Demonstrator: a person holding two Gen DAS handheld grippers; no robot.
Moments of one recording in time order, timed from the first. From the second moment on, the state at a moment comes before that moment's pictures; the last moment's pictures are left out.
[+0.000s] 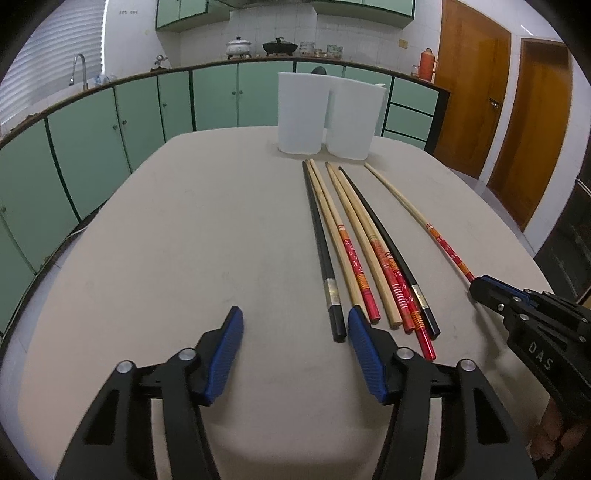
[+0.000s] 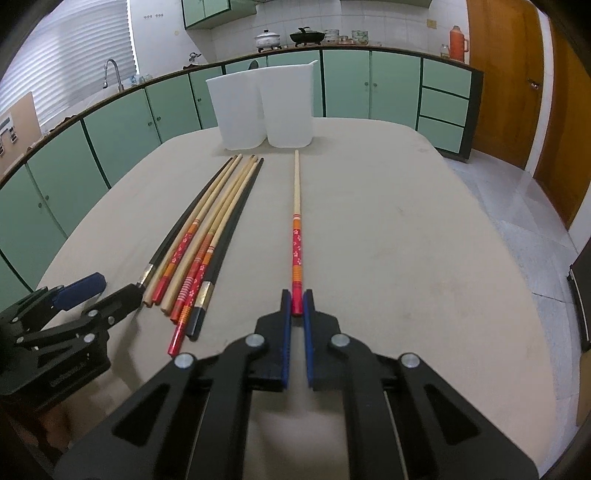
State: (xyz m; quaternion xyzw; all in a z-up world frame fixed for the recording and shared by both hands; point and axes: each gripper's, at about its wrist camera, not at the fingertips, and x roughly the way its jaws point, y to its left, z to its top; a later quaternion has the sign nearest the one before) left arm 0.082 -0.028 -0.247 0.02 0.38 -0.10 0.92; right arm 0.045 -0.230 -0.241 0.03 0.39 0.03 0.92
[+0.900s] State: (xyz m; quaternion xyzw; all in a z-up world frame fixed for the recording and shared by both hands) left arm 0.072 -0.034 -0.170 0.02 0.30 -0.11 0.95; right arm 0.044 -0.237 -0.194 0.01 0.36 0.03 0.93
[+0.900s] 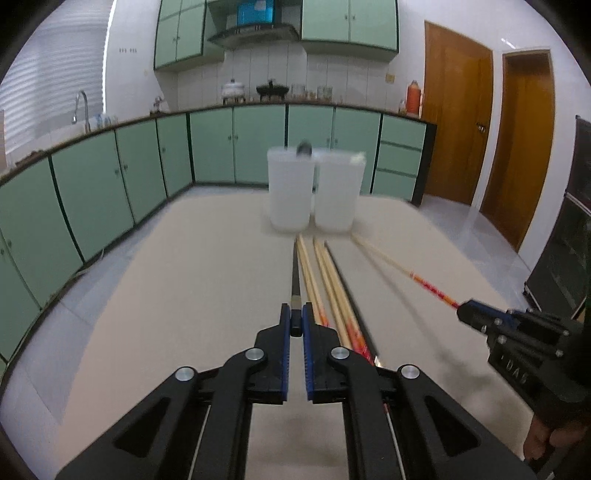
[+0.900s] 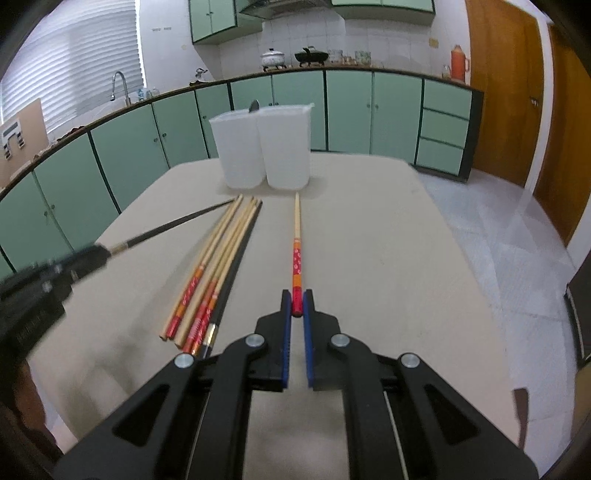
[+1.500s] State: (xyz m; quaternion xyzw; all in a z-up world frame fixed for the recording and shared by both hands) left arm 0.125 -0.026 -0.076 -0.01 0.23 -0.13 0.96; right arm 0.087 -0.257 -0.083 0.03 0.32 0.06 0.95
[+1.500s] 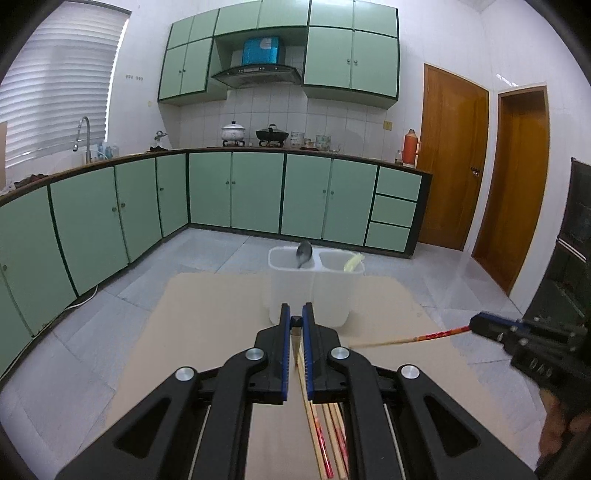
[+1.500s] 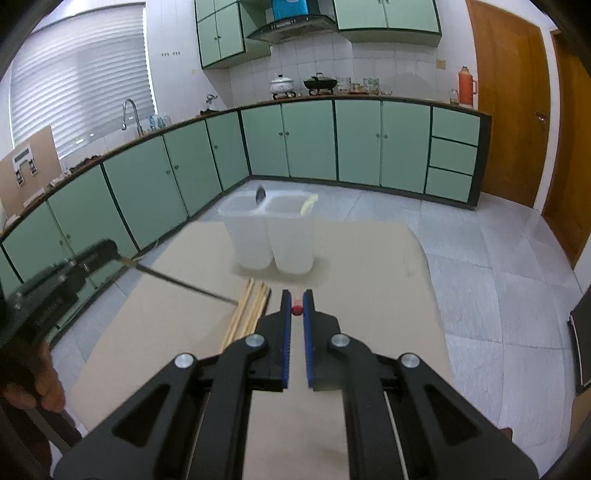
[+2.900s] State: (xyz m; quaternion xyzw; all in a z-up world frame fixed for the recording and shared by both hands) left arm 0.277 -0.055 0.046 -0.02 0.11 -0.13 0.99; right arm 0.274 -0.265 0.059 0.01 0.22 0.11 0.97
